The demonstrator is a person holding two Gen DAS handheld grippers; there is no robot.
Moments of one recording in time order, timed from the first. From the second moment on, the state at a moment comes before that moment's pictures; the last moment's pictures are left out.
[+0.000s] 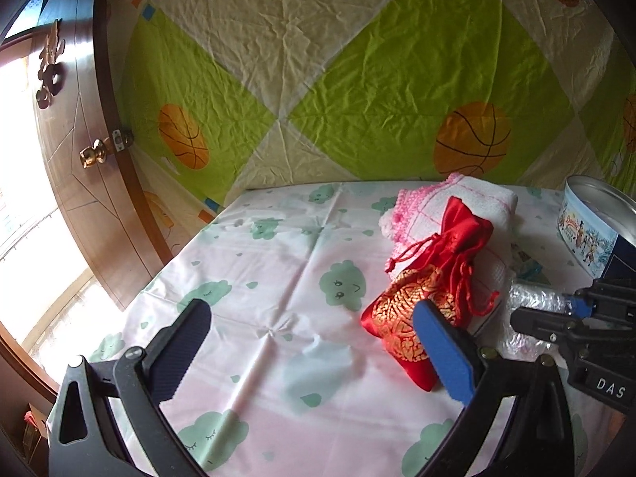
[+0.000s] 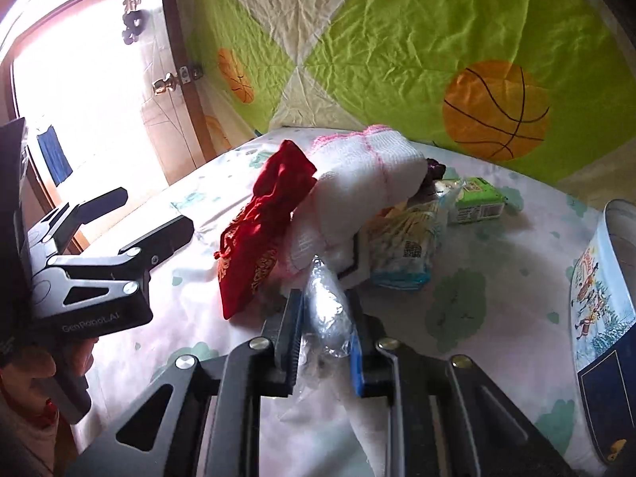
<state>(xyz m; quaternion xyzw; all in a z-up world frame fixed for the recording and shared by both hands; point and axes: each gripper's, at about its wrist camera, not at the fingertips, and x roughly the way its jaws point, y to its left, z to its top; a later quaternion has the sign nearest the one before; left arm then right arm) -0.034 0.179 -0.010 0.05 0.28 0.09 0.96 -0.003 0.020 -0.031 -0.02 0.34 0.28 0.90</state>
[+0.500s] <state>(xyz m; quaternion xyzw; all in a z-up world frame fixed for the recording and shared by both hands) 0.007 0.134 -0.020 0.06 0.32 0.01 0.94 -0.041 -0.073 0.012 0.01 0.23 0.23 0.95</state>
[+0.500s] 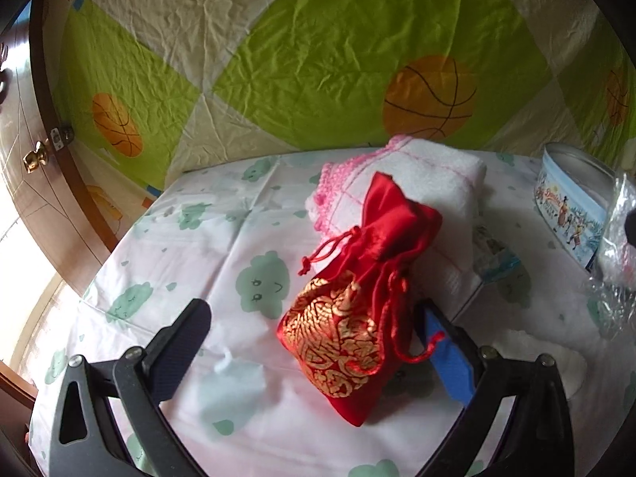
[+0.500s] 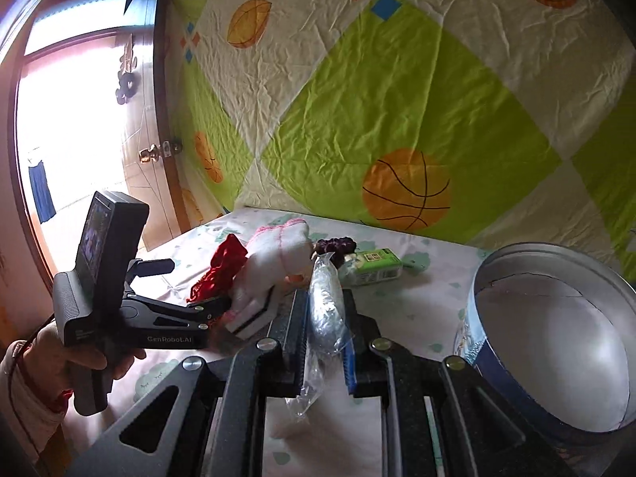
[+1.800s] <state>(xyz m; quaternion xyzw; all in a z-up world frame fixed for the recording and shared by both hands) -0.011 0.078 0.041 -0.08 0.23 -0.07 0.97 -0.060 -0.188 0.049 0.09 0.14 0.15 0.98</state>
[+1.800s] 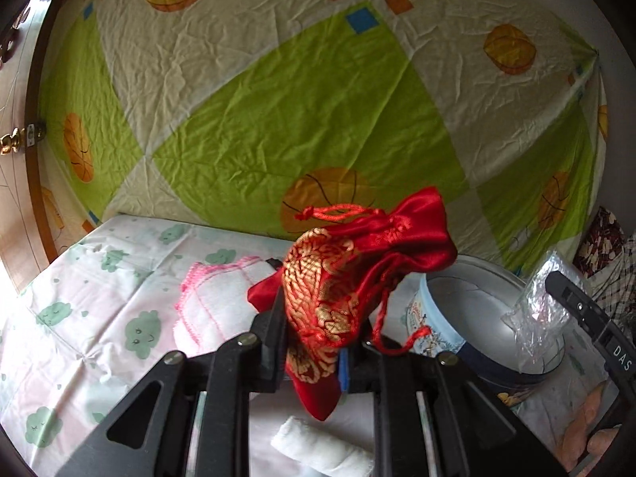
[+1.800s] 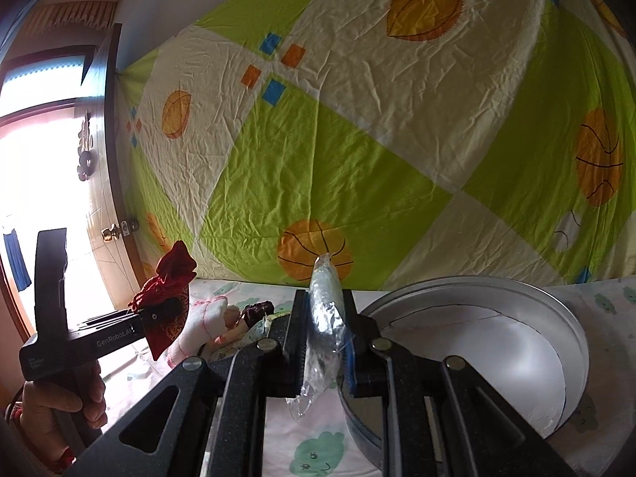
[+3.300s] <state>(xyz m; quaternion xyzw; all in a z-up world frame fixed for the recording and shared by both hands) 0.028 -0.149 -0.004 0.00 0.30 -0.19 0.94 -0.016 -0.300 -0.004 0.06 0.25 -0.04 0.97</state>
